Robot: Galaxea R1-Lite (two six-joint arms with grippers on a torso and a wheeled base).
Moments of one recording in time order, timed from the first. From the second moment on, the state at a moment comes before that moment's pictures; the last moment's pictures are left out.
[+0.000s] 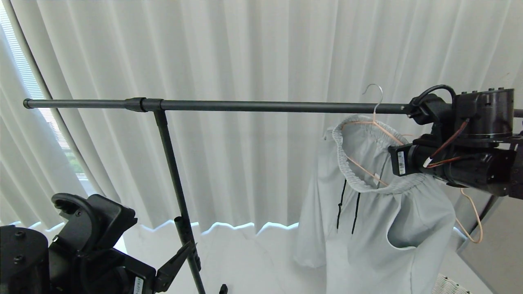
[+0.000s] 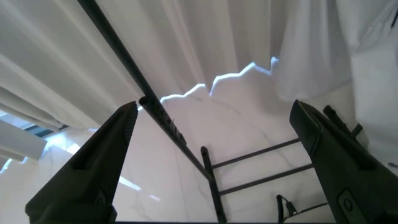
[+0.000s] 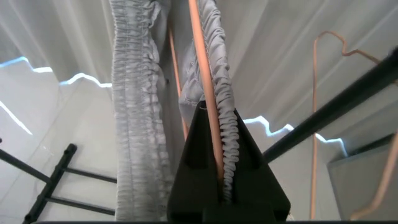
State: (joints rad) left arm -0.72 1.16 -0.32 -0.40 0.45 0.08; right arm 0.48 1.59 -0.99 -0.25 -0.28 -0.01
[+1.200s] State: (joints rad) left arm -0.72 1.16 -0.32 -0.40 0.45 0.08; right arm 0.49 1.80 -1.10 -0.30 -0.28 0.00
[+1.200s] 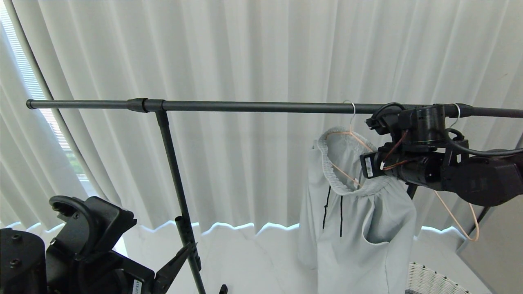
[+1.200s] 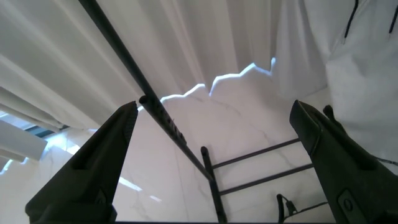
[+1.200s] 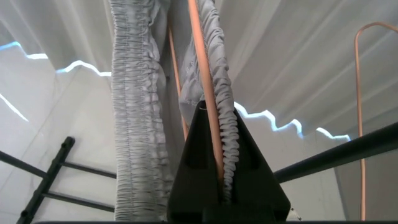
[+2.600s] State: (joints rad) left arm -0.39 0.99 -0.18 -0.40 0.46 0.13; right arm 0.43 1.32 -0.70 -0.40 -0.29 -0.13
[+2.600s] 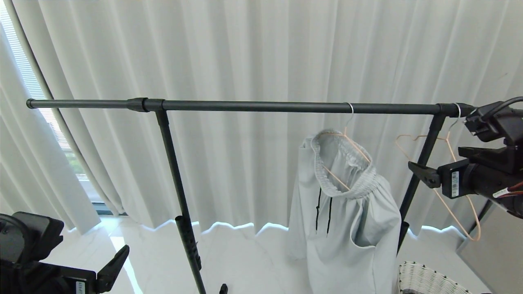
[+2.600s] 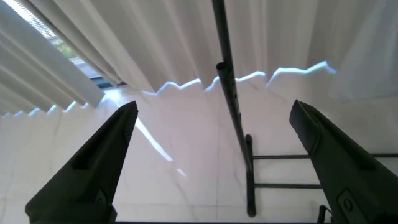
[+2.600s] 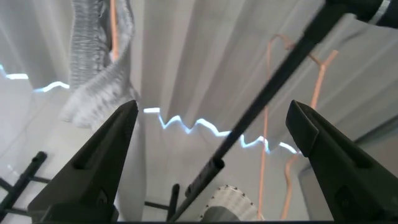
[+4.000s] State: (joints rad) left arm -0.21 0.95 -0.01 -0.40 0.46 0.14; right arm 0.08 1.21 -0.43 -0.43 -0.29 -0.41
